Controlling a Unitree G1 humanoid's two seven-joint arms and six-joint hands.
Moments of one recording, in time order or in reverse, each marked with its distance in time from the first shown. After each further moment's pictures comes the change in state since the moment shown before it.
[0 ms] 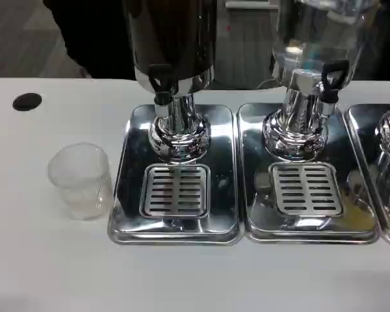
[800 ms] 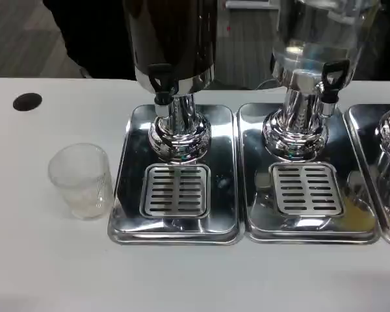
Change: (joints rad) left arm -0.003 0.000 -0.001 0.014 -0.027 0.000 0.000; right arm -0.001 0.000 0.000 0.000 0.000 0.000 0.000
